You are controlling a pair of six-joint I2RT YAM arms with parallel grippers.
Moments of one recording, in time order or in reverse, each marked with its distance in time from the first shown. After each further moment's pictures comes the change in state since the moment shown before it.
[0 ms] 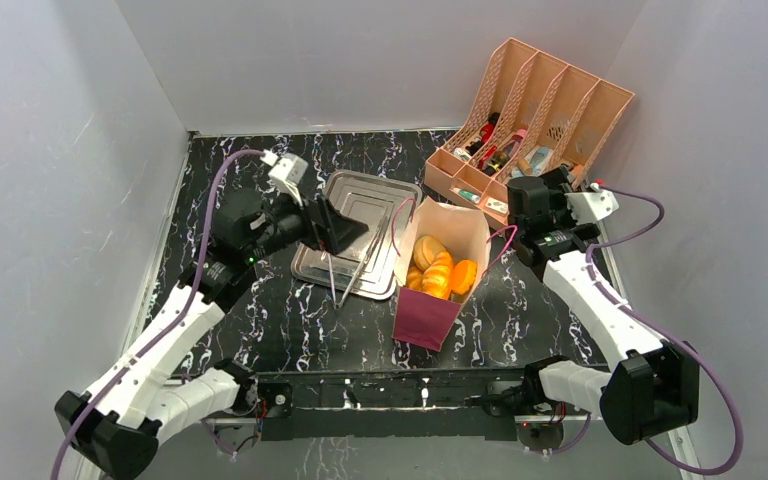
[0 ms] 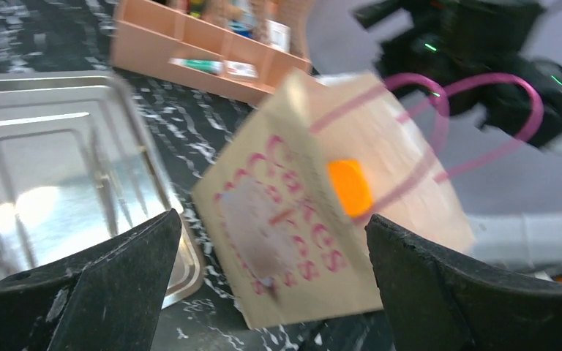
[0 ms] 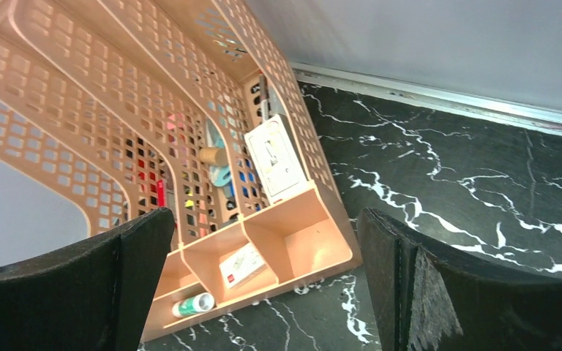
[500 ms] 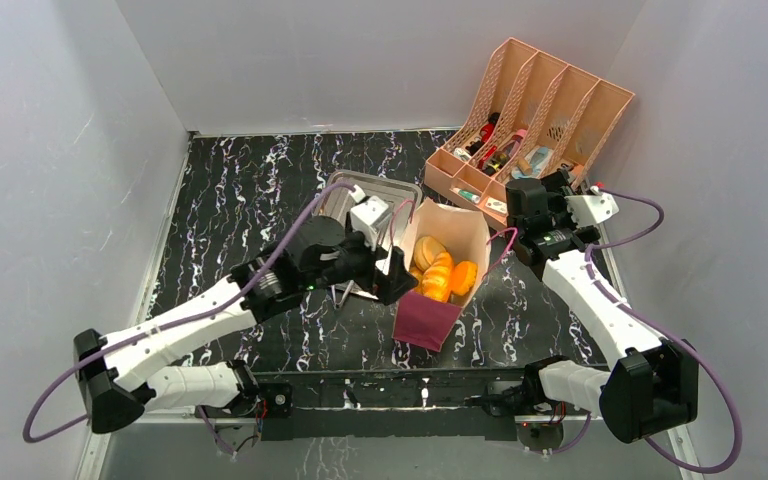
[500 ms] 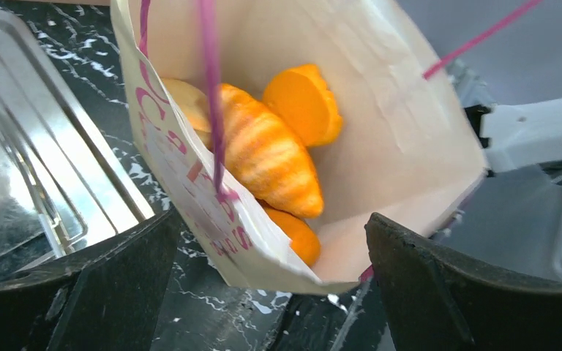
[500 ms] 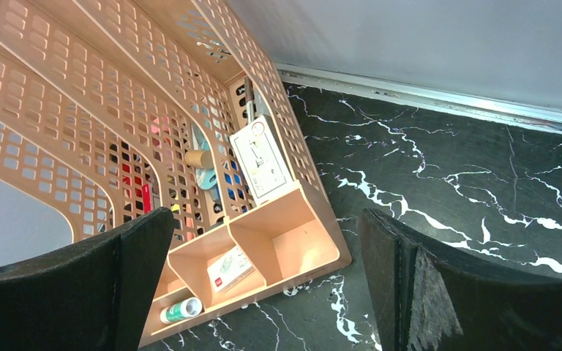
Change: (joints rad) left arm -0.490 0.127 0.070 -0.111 -0.263 0.148; right arm 0.001 0.016 0.000 -0.061 0.028 0.056
